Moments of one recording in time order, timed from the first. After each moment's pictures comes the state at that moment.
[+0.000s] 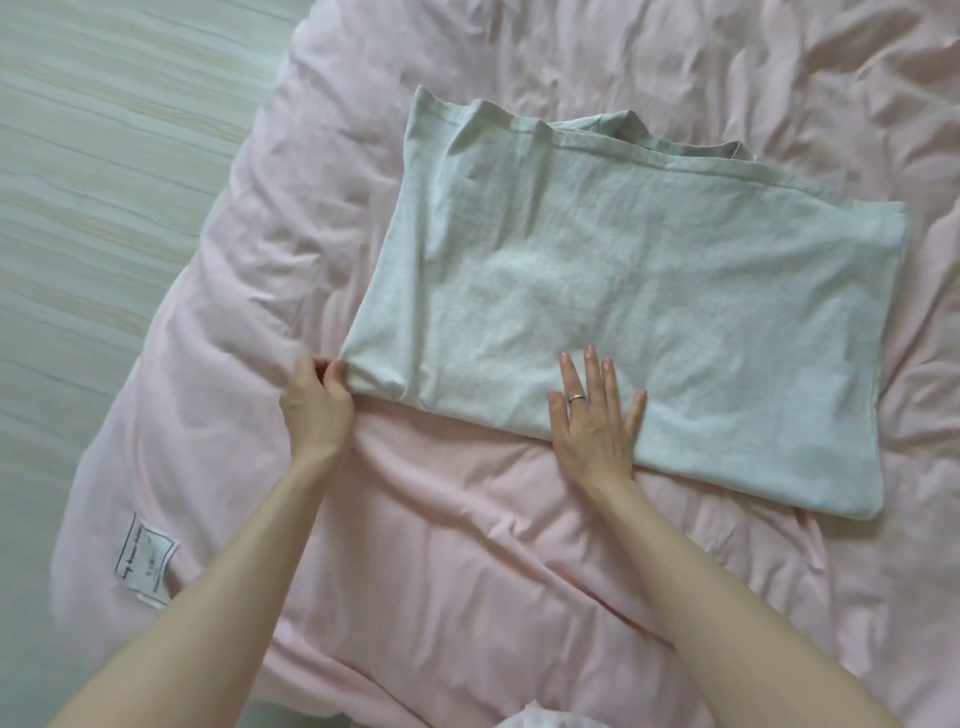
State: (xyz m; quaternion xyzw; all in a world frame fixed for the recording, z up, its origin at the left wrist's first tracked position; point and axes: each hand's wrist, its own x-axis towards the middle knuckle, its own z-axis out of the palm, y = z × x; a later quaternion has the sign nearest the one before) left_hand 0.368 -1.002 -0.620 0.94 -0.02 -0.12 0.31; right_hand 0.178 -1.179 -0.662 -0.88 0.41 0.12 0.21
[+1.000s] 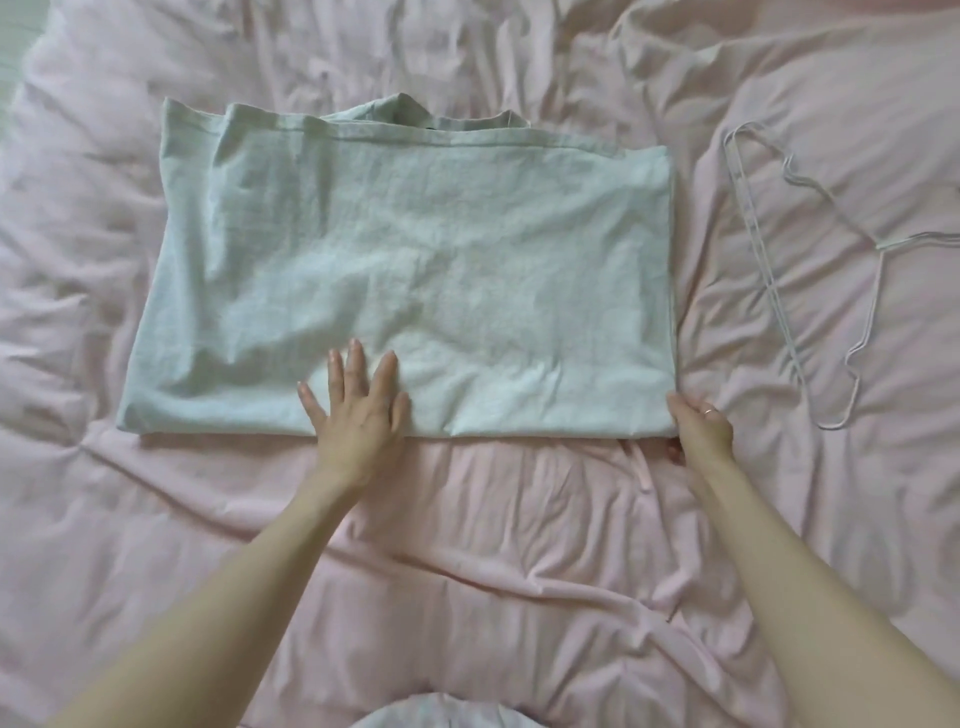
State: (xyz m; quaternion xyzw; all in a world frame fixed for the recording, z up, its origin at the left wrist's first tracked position) left_hand 0.235 -1.127 -0.649 0.89 -0.38 -0.25 0.07; right_hand -0.035 -1.321 -0.624 -0.39 0.77 -0.14 0.49
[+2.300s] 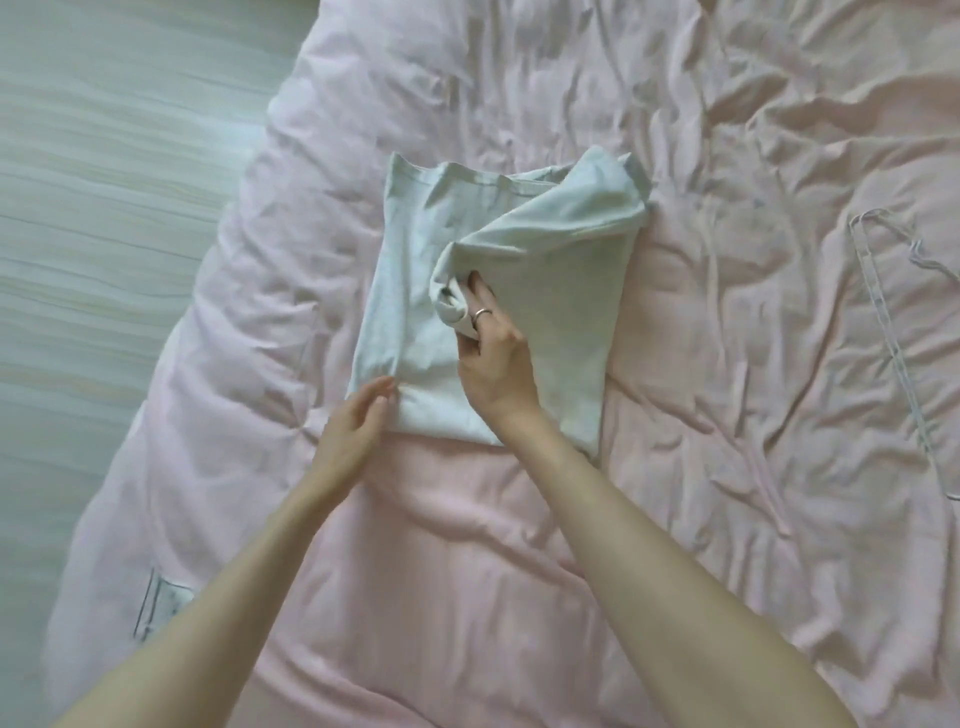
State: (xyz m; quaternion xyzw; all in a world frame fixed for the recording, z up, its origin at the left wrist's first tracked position) left_hand 0.370 -0.995 -0.605 0.79 -0.16 -0.36 0.47; right_hand 0.301 -1.142 -0.557 -0.82 0.34 -0.21 0.41
